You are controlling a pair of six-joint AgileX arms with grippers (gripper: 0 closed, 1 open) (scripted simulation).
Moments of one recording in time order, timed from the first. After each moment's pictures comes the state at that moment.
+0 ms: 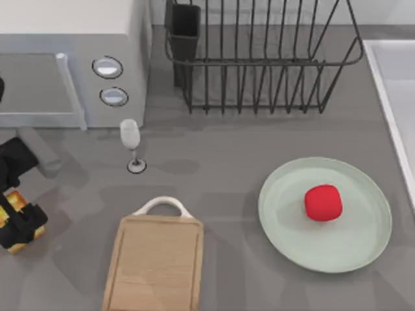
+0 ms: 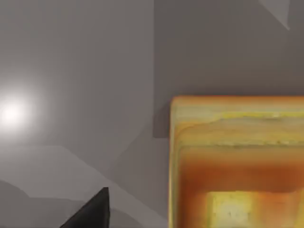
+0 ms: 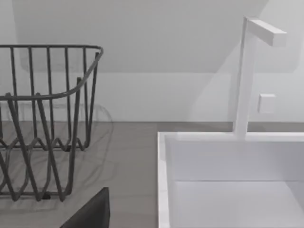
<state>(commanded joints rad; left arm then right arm) 0.01 1.74 1.00 -0.83 0.00 0.85 0.00 0.00 0.00 0.00 0.00 0.00</state>
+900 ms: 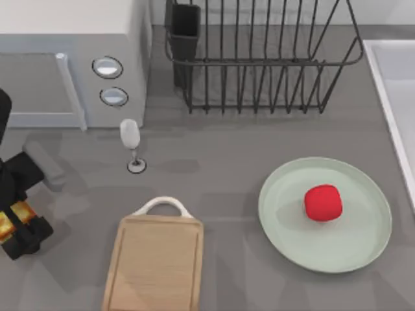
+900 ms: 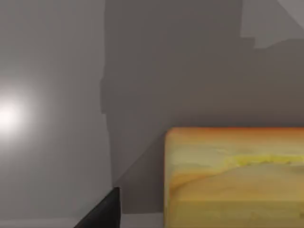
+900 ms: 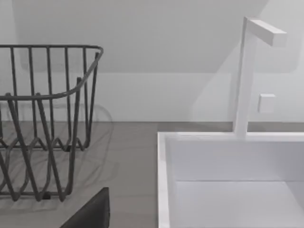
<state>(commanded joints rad) 0.01 1.80 0.93 -0.70 0.00 0.86 0.00 0.00 0.00 0.00 0.00 0.00</state>
